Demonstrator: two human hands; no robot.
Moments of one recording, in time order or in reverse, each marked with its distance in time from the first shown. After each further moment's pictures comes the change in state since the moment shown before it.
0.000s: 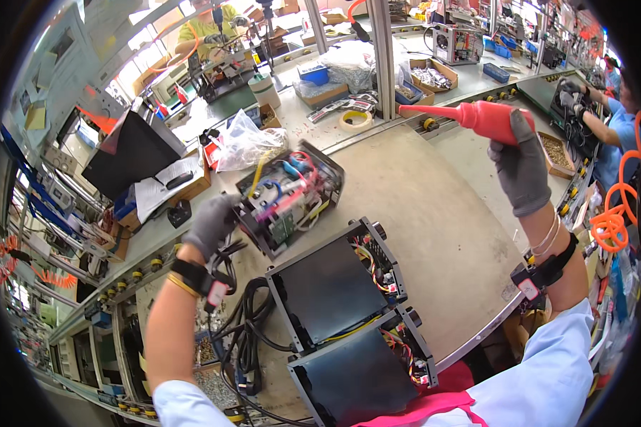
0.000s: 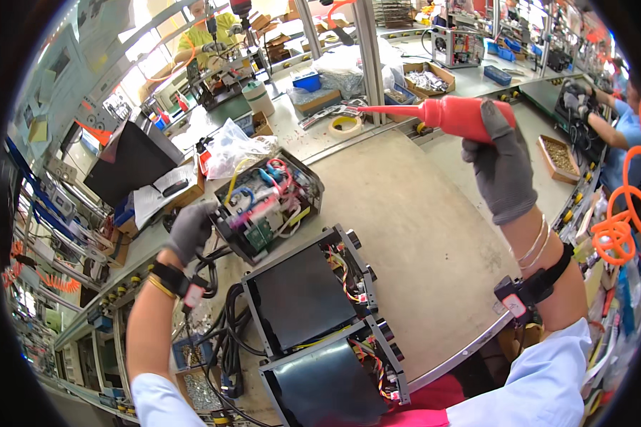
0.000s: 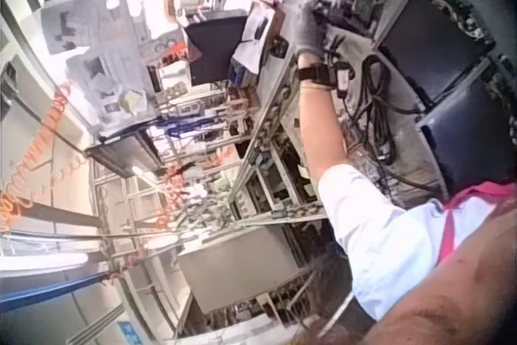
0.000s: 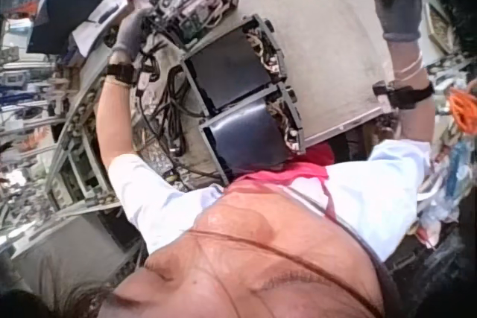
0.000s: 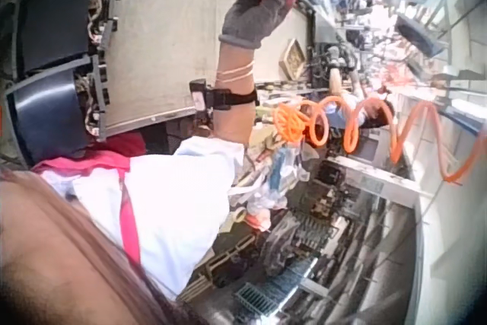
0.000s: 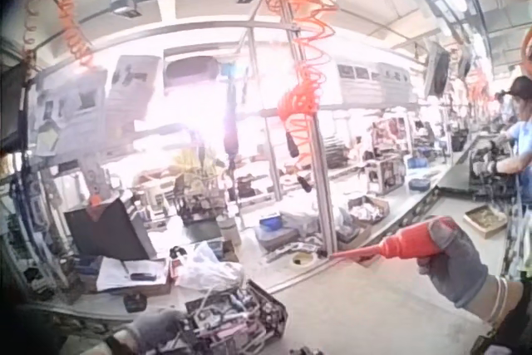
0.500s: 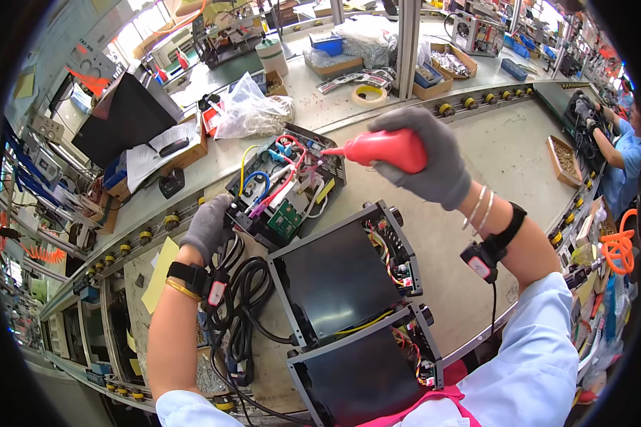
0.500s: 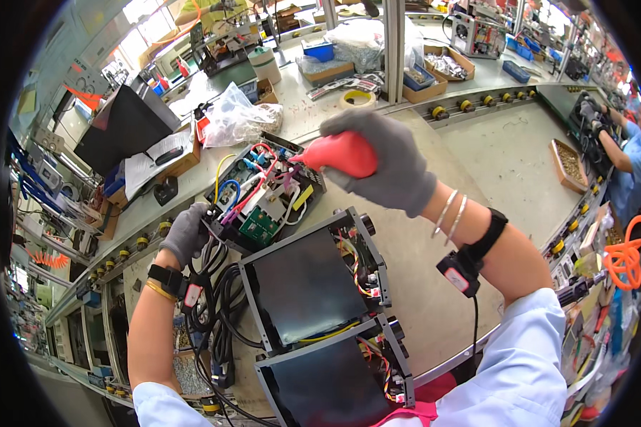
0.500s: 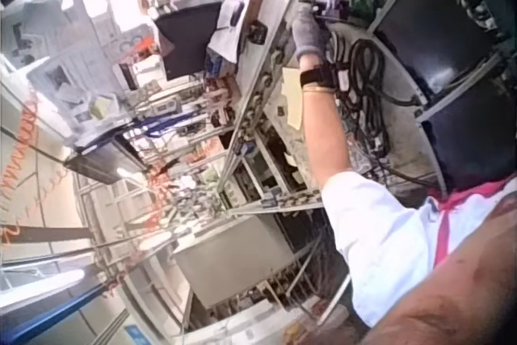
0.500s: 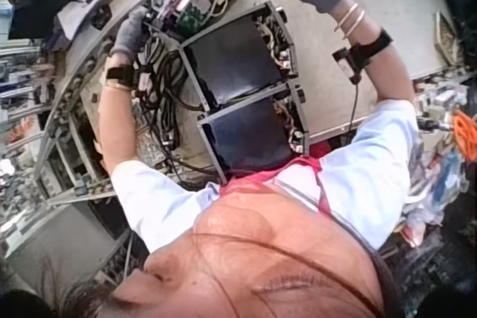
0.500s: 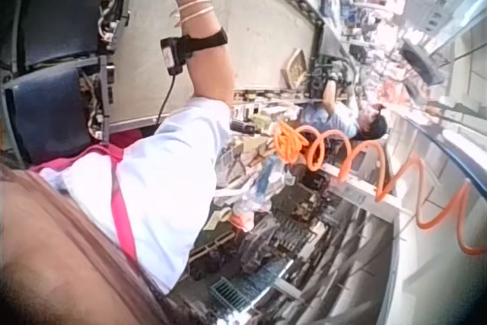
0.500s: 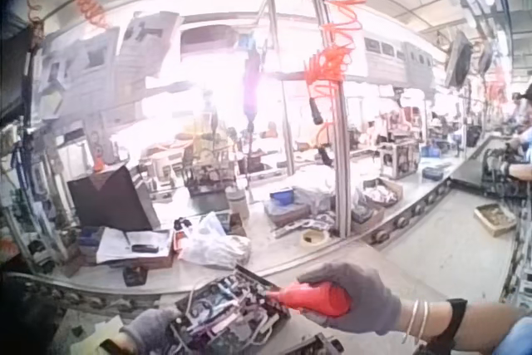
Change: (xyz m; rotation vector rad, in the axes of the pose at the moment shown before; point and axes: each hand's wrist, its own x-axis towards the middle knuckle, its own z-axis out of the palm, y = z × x) left_hand -0.038 -0.037 0.017 0.038 0.104 -0.082; right_hand -0.004 0.101 0.111 -0.701 -0.656 -0.710
